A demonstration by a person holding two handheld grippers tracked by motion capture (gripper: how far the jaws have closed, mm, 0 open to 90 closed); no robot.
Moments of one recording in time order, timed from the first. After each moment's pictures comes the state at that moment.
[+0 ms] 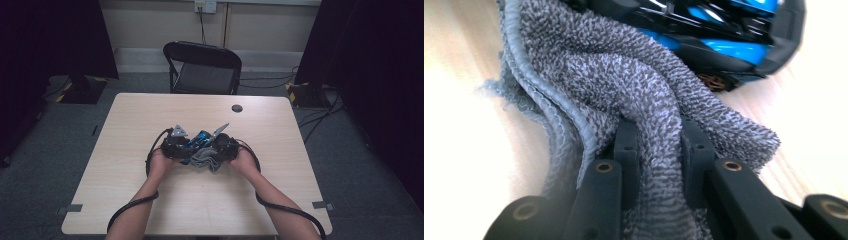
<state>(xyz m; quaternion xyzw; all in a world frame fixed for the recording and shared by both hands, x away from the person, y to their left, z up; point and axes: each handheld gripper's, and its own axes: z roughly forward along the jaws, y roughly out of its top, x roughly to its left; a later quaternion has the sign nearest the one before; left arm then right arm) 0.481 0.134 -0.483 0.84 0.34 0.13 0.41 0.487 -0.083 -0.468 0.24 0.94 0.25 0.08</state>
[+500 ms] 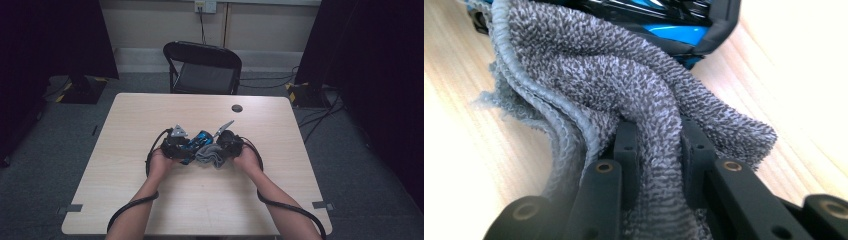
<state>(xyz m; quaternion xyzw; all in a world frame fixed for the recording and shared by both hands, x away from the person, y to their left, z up) 0.480 0.134 -0.483 0.84 0.34 0.14 0.41 0.497 -0.095 -0.468 0.27 0.93 0.25 0.10</state>
